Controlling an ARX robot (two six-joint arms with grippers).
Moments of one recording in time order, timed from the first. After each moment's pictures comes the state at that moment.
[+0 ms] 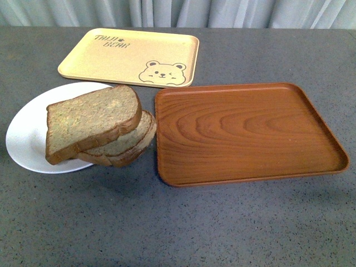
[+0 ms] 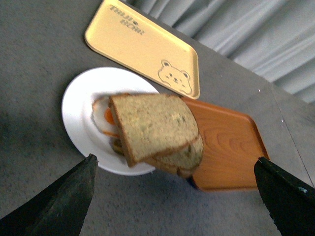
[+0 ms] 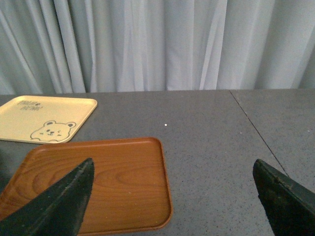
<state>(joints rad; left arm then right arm) 0.21 0.83 0.28 0.16 0.50 -0.42 0.00 0.01 0.02 0.00 0.00 0.00</state>
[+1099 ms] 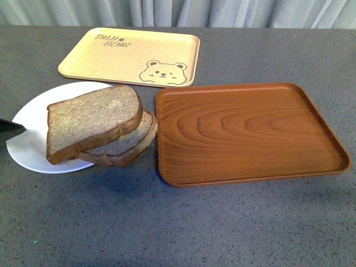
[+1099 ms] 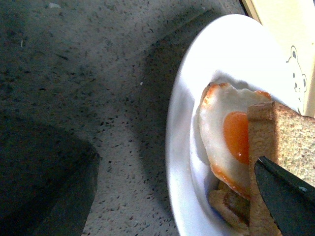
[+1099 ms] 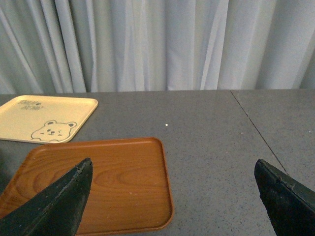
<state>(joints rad) 0.13 1.99 0.47 0.86 0.38 -0.71 0.00 0.01 0.02 0.00 0.00 0.00</state>
